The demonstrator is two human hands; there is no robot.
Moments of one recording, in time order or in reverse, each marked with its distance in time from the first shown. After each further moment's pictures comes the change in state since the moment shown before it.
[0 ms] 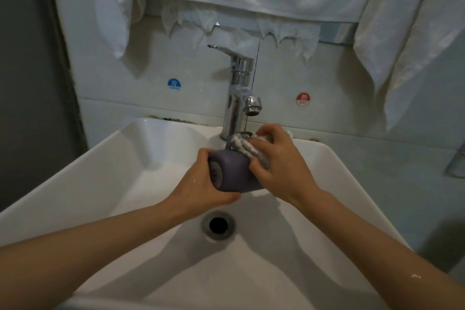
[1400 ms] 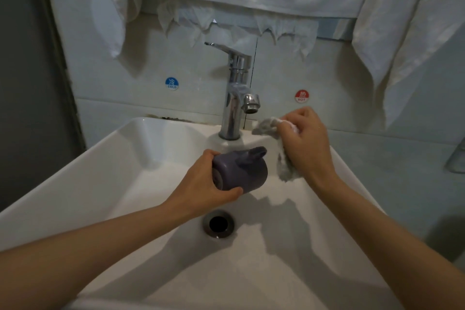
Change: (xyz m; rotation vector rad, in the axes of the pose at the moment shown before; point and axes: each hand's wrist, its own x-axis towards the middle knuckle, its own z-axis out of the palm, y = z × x) left_hand -0.001 0.004 0.002 0.086 -0.036 -0.010; right_hand 0.014 -0.001 -0.030 0.283 0.287 0.298
